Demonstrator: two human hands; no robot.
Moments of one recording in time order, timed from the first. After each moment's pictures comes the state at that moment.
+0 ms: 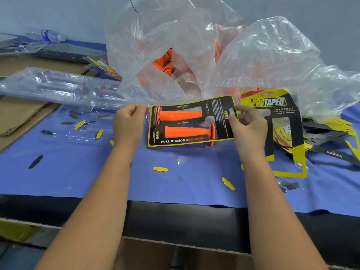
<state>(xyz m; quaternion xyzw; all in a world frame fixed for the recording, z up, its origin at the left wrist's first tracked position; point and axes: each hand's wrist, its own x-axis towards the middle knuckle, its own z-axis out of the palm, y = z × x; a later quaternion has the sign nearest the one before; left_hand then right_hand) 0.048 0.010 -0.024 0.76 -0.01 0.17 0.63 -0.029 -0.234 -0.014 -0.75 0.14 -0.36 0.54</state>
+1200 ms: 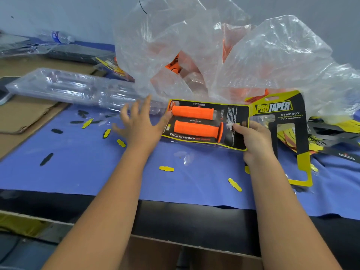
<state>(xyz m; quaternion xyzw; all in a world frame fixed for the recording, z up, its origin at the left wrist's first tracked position) 0.050 0.004 -0.042 0.94 0.01 0.19 0.30 -0.020 -0.245 -0.032 -0.63 0.24 -0.21 0.71</state>
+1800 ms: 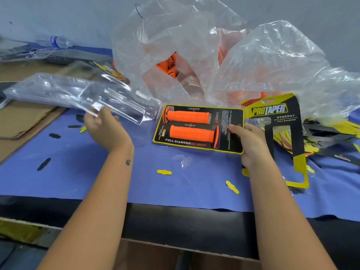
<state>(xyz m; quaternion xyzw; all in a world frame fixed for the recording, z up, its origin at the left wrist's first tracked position) 0.044 0.026 -0.011 0.45 0.20 0.34 0.80 -0.021 -0.245 -0.032 -0.63 0.22 -0.17 0.72</state>
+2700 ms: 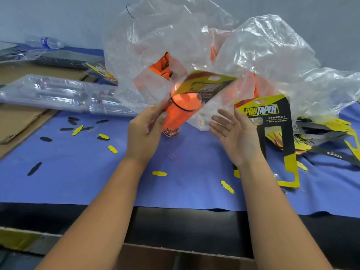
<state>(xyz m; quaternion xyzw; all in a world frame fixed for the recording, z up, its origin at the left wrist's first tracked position) 0.028 -0.014 -0.031 0.72 -0.26 0.27 0.59 -0.027 -0.231 -0.013 -0.51 0.10 -0.12 0.84</state>
